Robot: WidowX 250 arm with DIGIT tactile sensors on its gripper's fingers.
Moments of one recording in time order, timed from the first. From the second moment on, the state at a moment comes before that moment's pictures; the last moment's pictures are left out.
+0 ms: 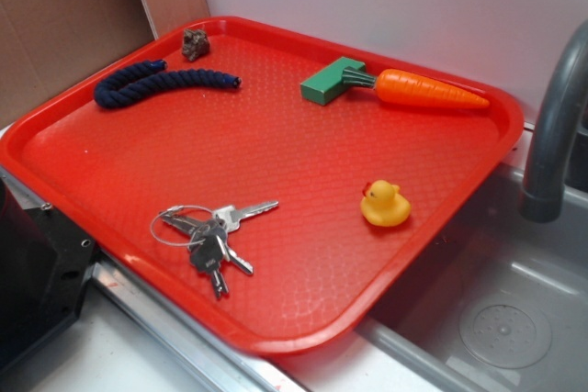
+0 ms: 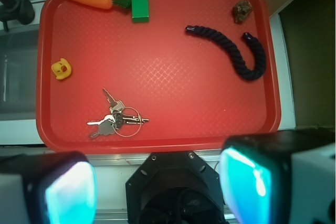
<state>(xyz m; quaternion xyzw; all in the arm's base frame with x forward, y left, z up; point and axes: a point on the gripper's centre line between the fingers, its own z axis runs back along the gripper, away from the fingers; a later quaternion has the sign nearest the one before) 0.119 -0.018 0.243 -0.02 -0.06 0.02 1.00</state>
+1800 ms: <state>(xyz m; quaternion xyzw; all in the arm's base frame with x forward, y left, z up) 0.219 -0.129 0.111 -0.06 -0.06 -0.33 0.94</state>
